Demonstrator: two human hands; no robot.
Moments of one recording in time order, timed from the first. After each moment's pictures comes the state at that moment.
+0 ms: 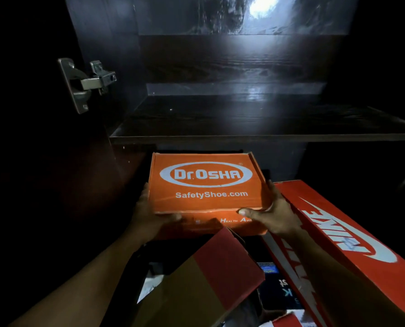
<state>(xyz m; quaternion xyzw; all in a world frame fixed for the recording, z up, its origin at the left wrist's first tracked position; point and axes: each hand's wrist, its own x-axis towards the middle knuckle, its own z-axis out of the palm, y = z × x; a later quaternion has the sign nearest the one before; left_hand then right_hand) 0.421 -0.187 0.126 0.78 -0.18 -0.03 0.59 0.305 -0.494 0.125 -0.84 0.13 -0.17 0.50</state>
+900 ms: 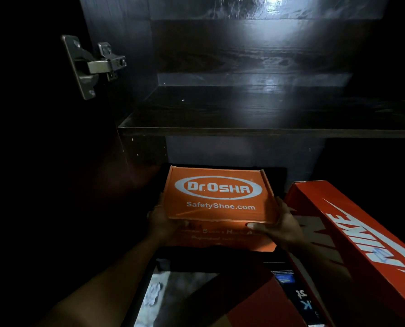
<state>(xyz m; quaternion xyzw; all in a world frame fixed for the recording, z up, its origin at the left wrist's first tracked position) 0.431 -0.205 0.088 0.85 -0.07 -0.06 0.52 0.321 -0.499 0.071 -0.83 0.18 -0.09 0.52</state>
